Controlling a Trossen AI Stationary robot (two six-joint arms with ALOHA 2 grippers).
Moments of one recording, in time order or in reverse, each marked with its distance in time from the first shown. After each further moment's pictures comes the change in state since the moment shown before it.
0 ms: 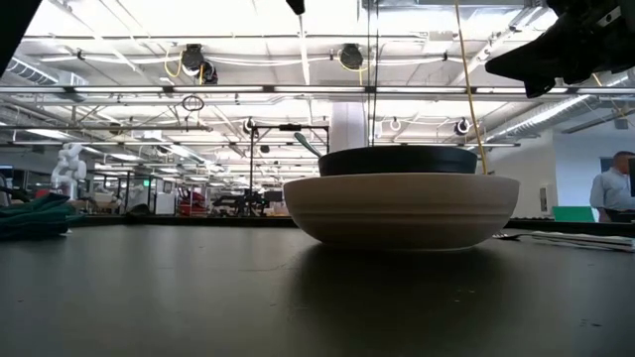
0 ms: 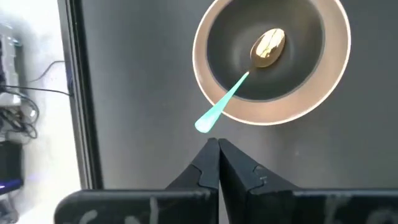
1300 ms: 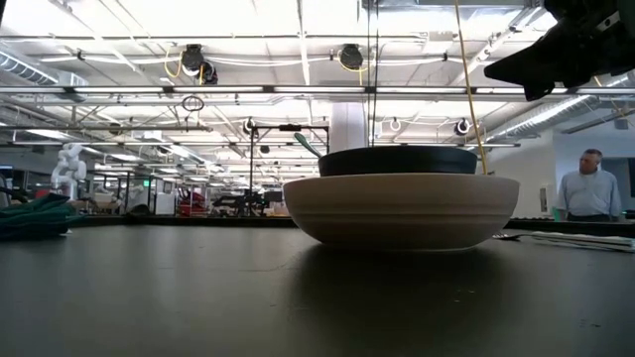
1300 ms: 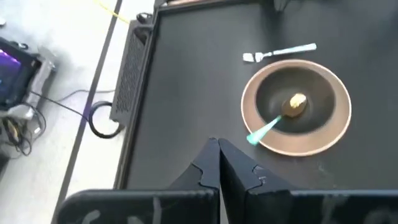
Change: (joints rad) left arm 0.139 -0.355 -0.069 0.105 0.028 0.026; right arm 0.000 0.027 0.000 0.002 0.000 0.012
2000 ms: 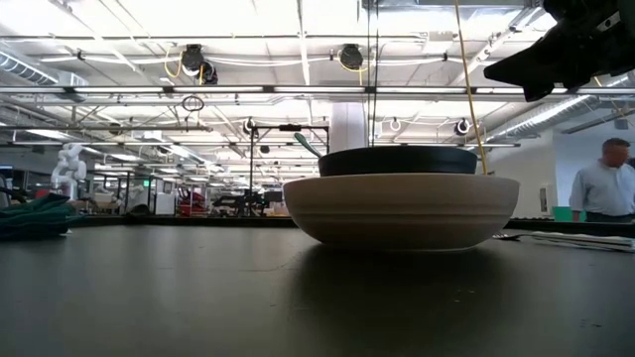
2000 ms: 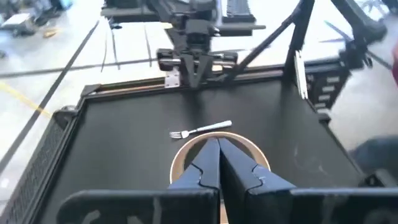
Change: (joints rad) left arm 0.068 -0.508 -0.931 0.876 0.412 0.060; right arm 0.000 0.010 0.000 0.004 -0.004 0.005
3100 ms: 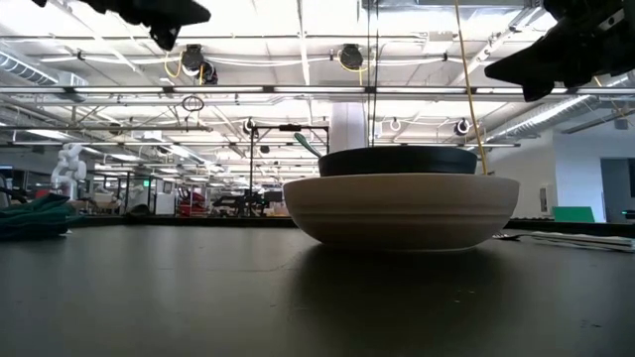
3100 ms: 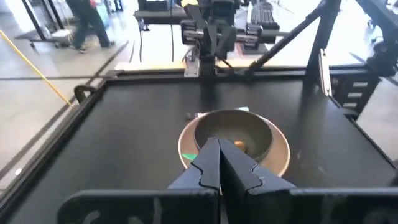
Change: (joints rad) left arm -0.047 -0.414 -0.691 0.420 -0.140 -0.076; right arm 0.000 0.005 0.000 0.007 -0.021 0.004
